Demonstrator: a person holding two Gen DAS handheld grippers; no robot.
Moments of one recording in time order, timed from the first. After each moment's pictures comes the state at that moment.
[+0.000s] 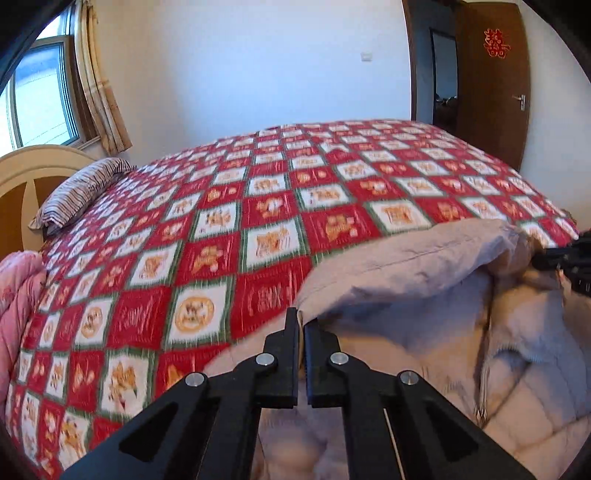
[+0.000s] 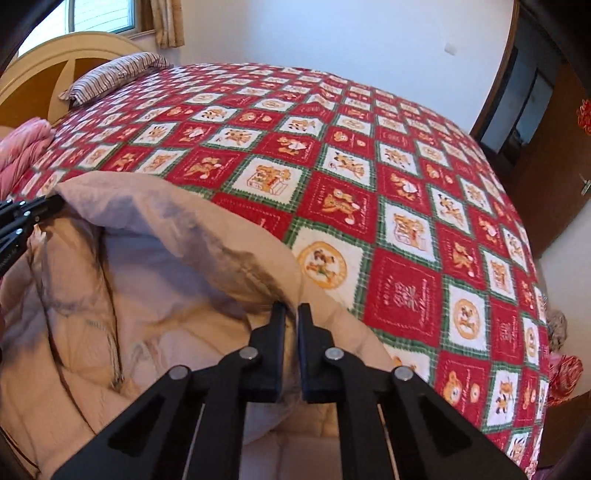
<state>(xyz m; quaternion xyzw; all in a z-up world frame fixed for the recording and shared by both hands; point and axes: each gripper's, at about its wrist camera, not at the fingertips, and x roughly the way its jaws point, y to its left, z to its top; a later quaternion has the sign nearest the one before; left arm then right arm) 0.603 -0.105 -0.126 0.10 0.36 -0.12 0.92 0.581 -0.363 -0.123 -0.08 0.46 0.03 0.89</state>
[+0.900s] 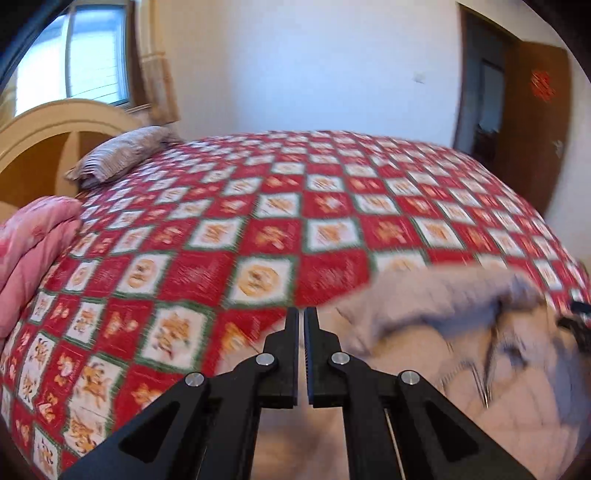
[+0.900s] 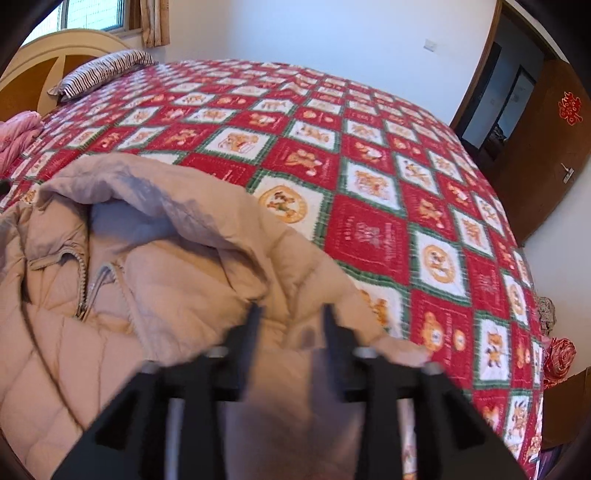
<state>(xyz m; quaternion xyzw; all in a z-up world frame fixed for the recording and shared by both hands) 0.583 -0.030 -0.097 0.01 0.36 -0.04 0.93 0.528 -0.396 -0.141 -0.08 0.45 0.00 0.89</state>
